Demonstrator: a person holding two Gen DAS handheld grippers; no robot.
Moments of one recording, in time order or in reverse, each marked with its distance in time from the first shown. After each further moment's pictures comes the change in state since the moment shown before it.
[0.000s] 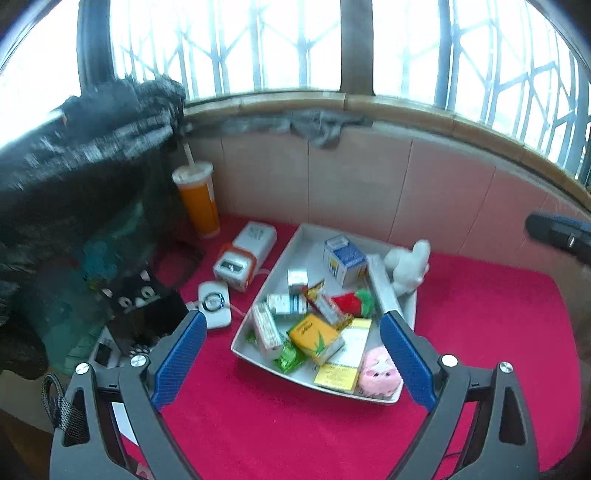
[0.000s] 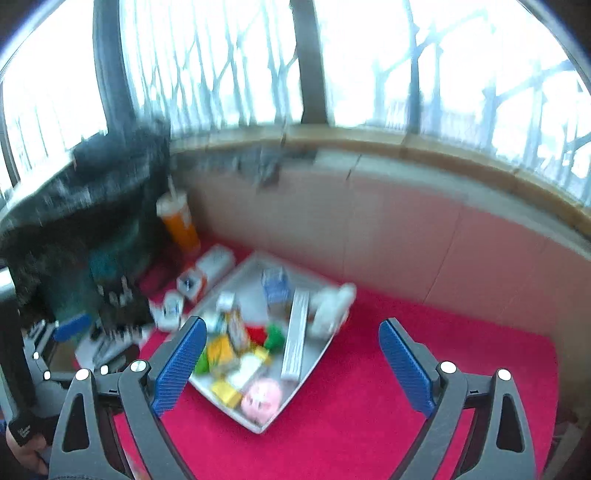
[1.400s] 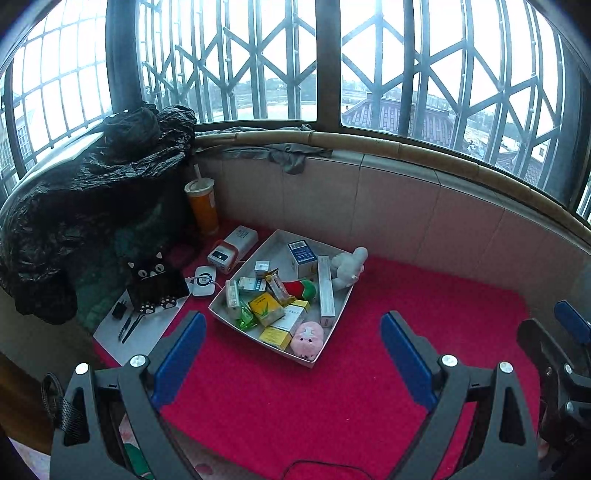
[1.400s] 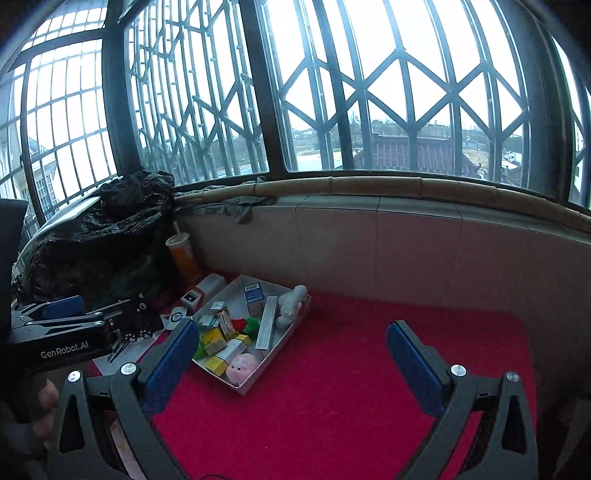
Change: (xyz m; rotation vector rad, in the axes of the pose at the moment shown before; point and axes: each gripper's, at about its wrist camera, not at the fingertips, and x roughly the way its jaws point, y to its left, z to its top) left arm -0.134 -0.104 -0.013 -0.071 -0.009 0.052; right arm -0.151 -0.064 -0.094 0.067 -0.154 -0.009
